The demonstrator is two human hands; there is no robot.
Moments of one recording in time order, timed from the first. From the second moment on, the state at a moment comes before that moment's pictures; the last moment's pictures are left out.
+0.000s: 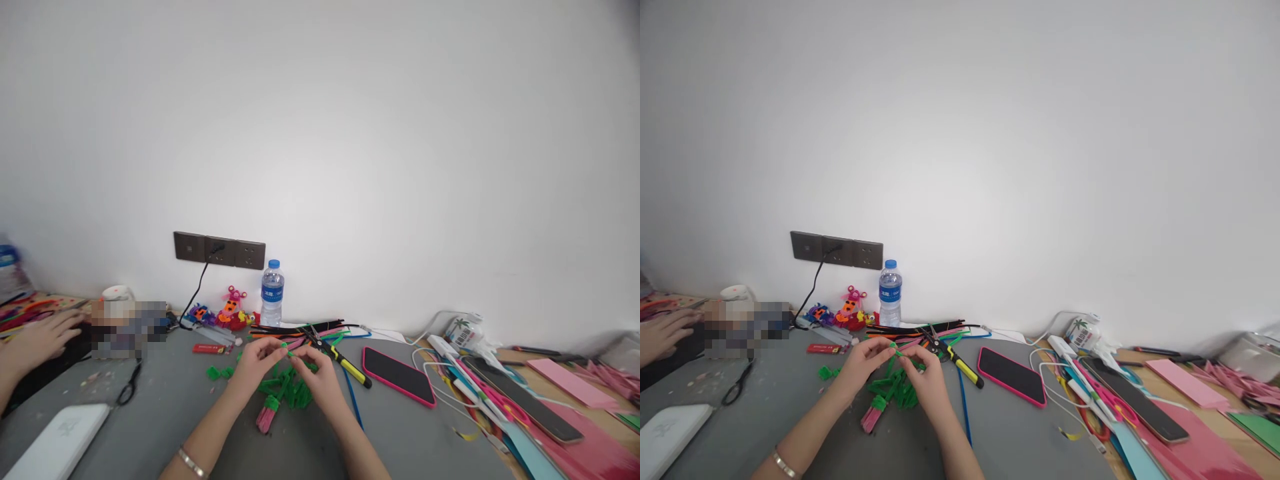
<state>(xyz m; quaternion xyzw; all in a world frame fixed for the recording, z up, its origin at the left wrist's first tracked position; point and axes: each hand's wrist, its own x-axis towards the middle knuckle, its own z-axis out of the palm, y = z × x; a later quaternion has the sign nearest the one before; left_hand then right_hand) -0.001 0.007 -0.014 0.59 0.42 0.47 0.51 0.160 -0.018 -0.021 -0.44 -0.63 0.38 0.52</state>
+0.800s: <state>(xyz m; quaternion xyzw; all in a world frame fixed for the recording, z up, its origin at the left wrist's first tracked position) -0.002 0.002 -0.010 0.67 0.39 0.35 0.53 0.166 -0.012 -0.026 -0.39 -0.58 0.46 0.55</state>
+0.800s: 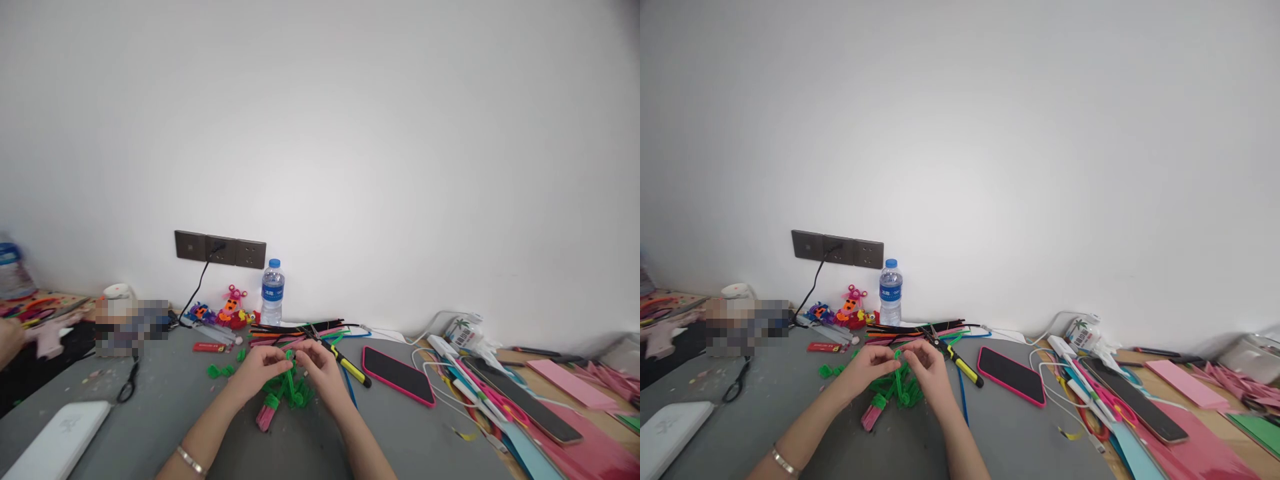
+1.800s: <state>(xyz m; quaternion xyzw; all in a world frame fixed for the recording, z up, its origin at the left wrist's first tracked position) -0.005 -0.011 0.003 0.67 0.36 0.29 0.58 0.168 -0.025 -0.011 -0.38 -0.60 0.52 0.48</state>
